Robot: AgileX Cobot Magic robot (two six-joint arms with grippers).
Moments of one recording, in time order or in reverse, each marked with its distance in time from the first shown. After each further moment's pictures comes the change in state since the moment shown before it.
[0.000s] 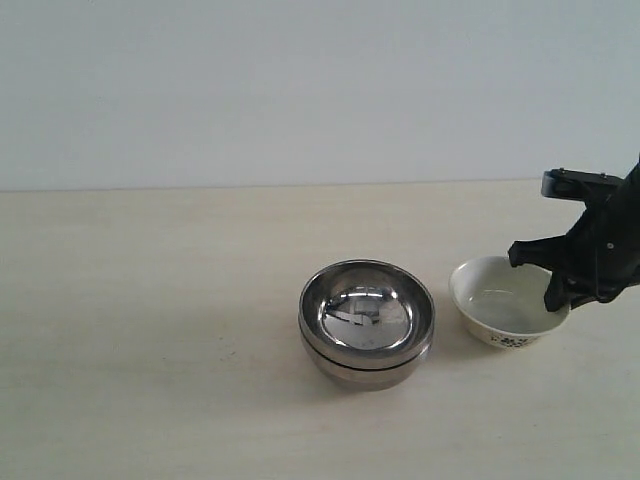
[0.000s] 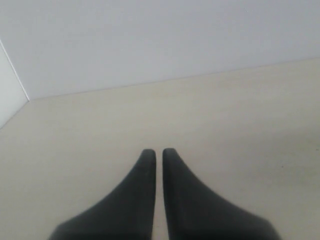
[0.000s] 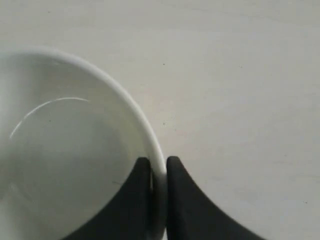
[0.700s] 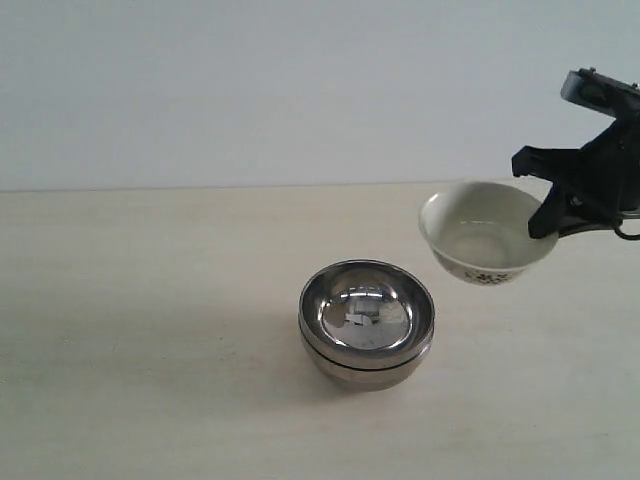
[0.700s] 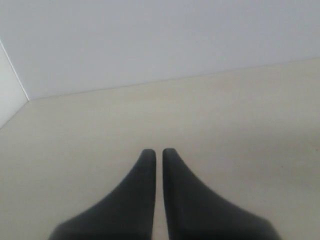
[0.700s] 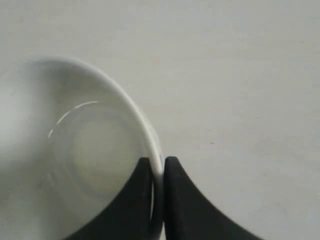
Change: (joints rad) left arm 0.000 0.000 0.000 0.000 0.000 0.000; right arm -0.002 -0.274 0.000 0.260 0.167 -0.109
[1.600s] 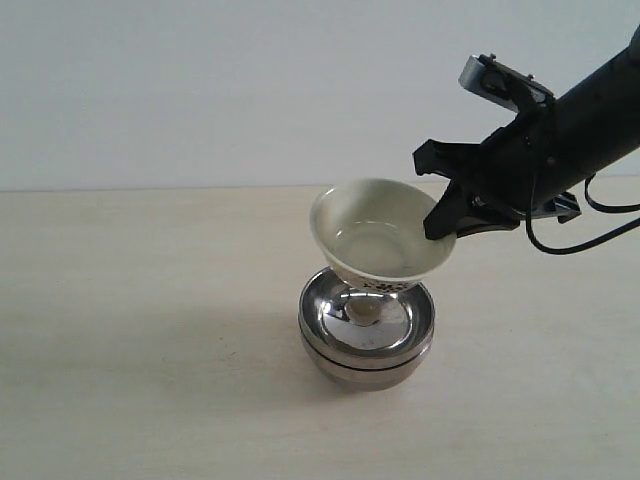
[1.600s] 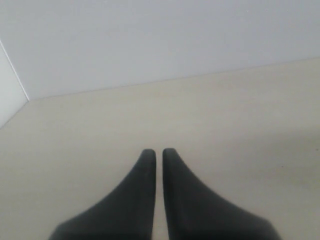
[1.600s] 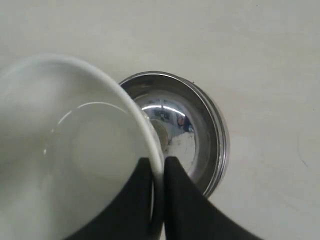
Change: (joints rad) left arm 0.000 0.000 0.000 0.000 0.000 0.000; right arm 0.216 -0.031 0.004 0.161 0.007 -0.074
